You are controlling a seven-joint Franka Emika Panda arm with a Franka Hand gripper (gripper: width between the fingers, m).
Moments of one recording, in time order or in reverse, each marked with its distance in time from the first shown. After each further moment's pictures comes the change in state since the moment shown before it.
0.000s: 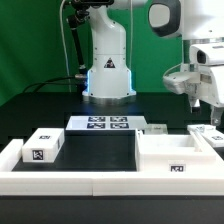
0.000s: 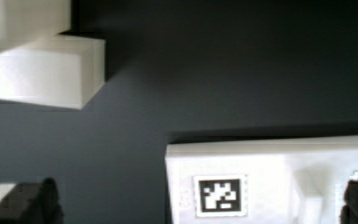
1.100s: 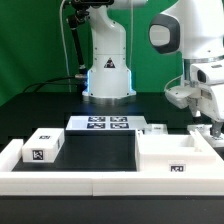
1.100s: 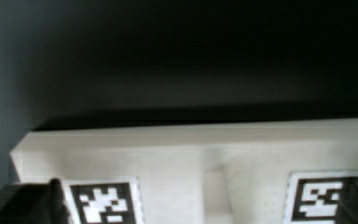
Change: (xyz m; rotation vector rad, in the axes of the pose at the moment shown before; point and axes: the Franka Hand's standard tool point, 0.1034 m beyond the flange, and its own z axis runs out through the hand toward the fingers) arm 0.024 -0.044 0.037 0.039 0.054 -0.018
